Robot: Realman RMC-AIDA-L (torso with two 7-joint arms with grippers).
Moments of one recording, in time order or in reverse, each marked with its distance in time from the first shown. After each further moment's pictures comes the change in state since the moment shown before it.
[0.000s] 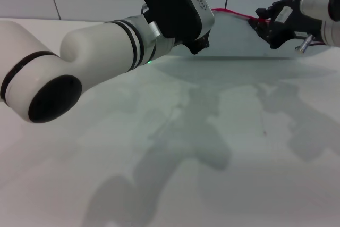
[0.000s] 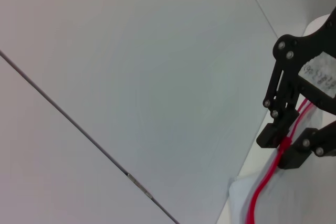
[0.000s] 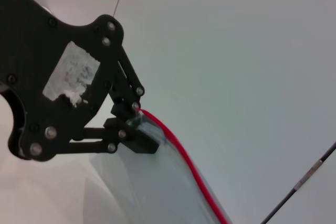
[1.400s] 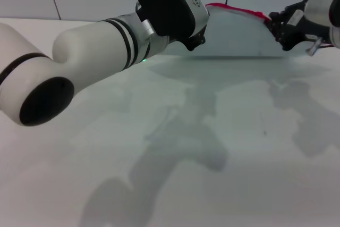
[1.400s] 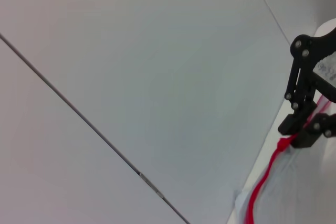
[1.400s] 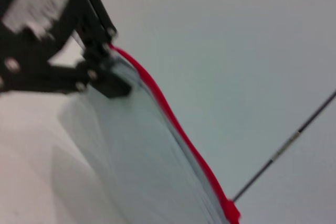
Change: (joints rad) left arm 0.031 0.001 -0.009 -0.034 0.012 0.006 0.001; right arm -0.003 0.000 0.010 0.031 -0.075 -0.041 0.009
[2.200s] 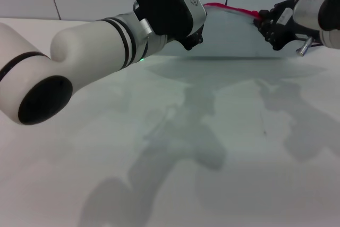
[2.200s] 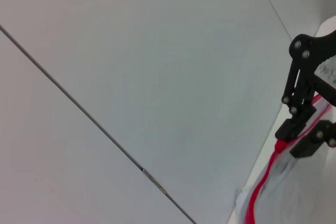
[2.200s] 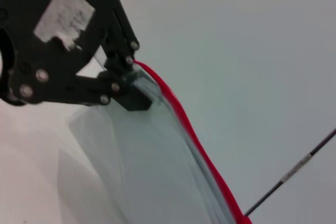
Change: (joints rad) left arm 0.002 0.002 -0.006 -0.002 0.001 -0.006 0.002; right arm -0.007 0.006 -0.047 -0.041 -0.006 -0.008 -0.003
